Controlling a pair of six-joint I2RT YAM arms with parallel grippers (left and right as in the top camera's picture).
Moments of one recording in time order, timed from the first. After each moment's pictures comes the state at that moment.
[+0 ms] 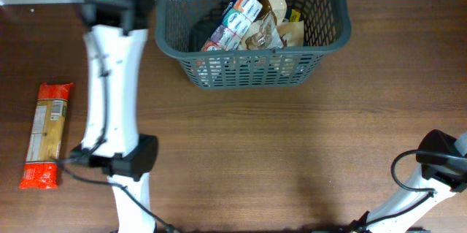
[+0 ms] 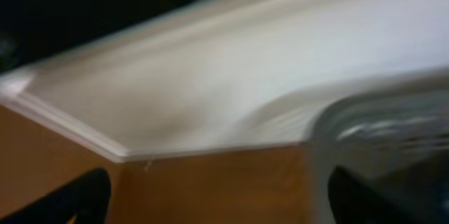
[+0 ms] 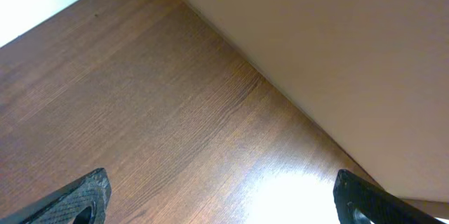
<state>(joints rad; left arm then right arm) -0.18 2.15 2.87 -1.17 -0.47 0.20 -0.53 2.12 2.89 -1.65 0.36 0.11</state>
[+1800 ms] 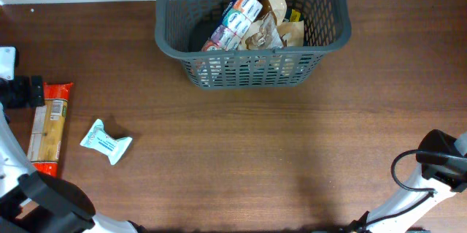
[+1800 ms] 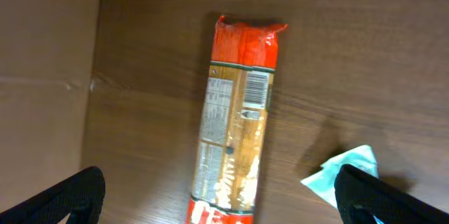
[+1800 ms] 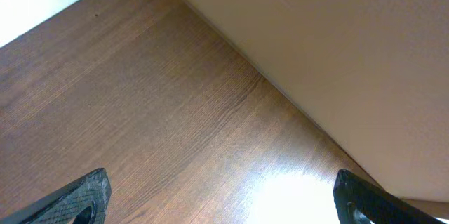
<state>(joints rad) 0.68 1.76 1.73 -1.03 0.01 0.57 -0.53 2.12 2.89 -1.65 0.36 0.11</state>
